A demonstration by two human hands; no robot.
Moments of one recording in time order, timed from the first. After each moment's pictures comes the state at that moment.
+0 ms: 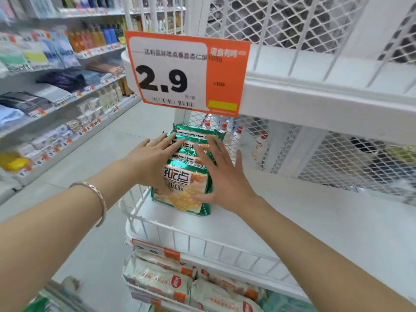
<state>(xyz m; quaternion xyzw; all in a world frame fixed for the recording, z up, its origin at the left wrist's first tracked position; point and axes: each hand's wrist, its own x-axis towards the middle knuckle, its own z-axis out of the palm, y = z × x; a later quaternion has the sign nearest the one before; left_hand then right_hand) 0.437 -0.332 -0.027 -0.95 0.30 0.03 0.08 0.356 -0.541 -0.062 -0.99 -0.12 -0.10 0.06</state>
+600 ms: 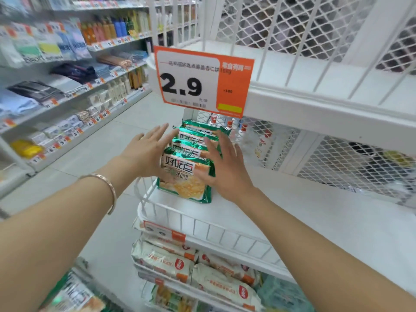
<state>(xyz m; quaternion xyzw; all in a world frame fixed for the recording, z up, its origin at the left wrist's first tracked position) 0.410 -0.302 -0.013 -0.97 0.23 0.01 0.01 0.349 -0.528 -0.049 -0.98 -0.11 -0.09 0.12</state>
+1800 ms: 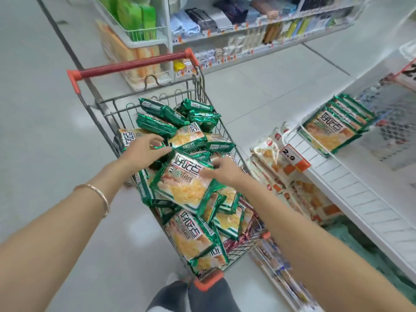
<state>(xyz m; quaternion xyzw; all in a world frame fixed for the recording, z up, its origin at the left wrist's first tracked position) 0.003 0.025 -0.036 -0.87 -0.25 0.05 -0.42 0.095 -0.206 -0.048 -0.86 -0.18 0.36 0.32</state>
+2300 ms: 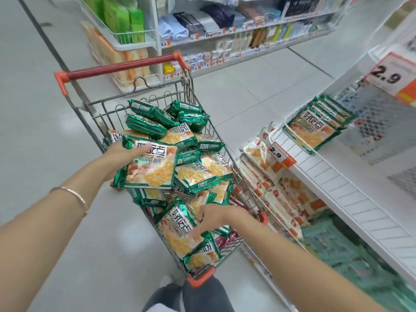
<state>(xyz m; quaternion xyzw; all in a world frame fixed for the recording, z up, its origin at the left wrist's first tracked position) -0.013 0.041 -0.041 -0.73 -0.39 0.08 -0.56 0.026 -0.242 -0.077 -0.80 -0.28 0.52 0.02</state>
